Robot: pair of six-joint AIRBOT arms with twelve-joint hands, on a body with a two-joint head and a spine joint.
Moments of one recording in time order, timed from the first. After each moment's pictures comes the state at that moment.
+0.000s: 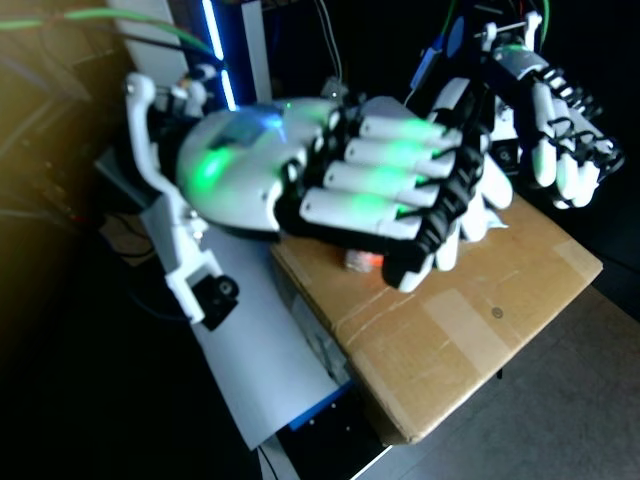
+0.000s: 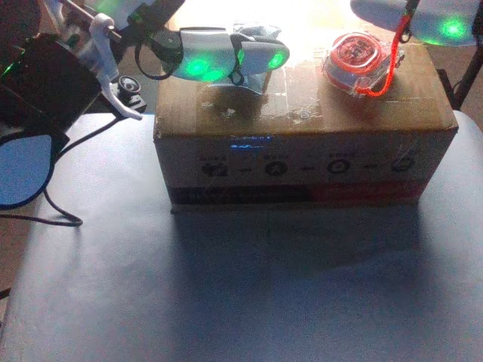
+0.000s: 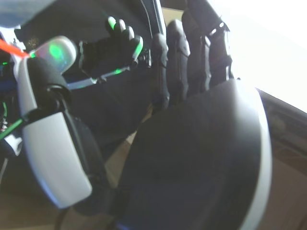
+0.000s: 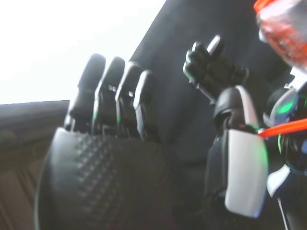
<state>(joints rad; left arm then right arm) 0.53 -1.19 1.24 2.99 0.81 -2.21 -0.55 -0.96 1.11 -2.98 -0.95 2.01</state>
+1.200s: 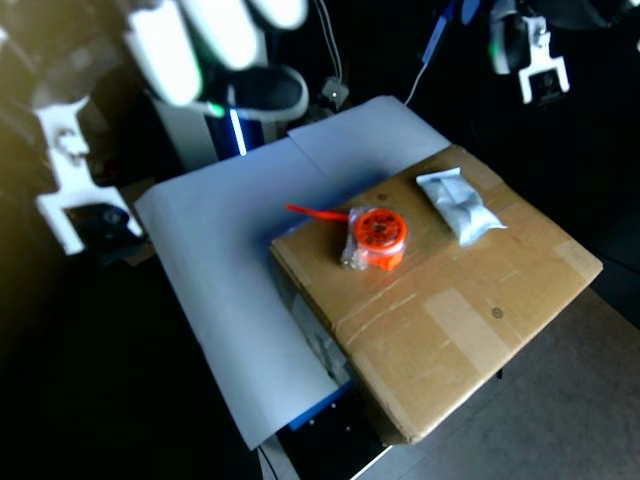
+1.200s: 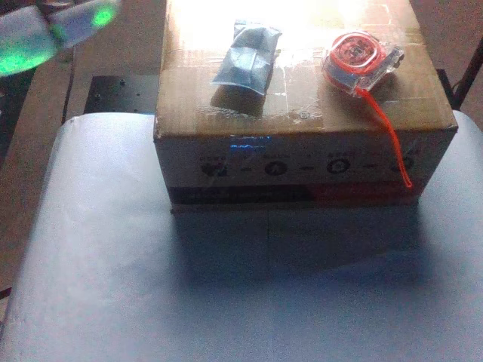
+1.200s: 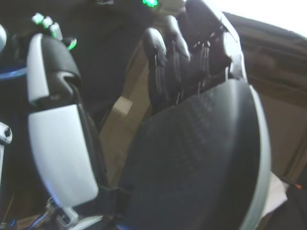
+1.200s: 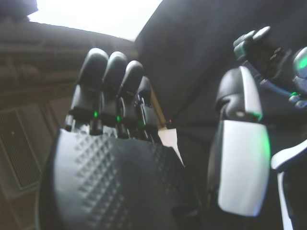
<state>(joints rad) 0.85 -0.82 1.00 2.83 1.38 -2.22 -0.81 -0.74 0.85 -2.92 -1.51 2.01</state>
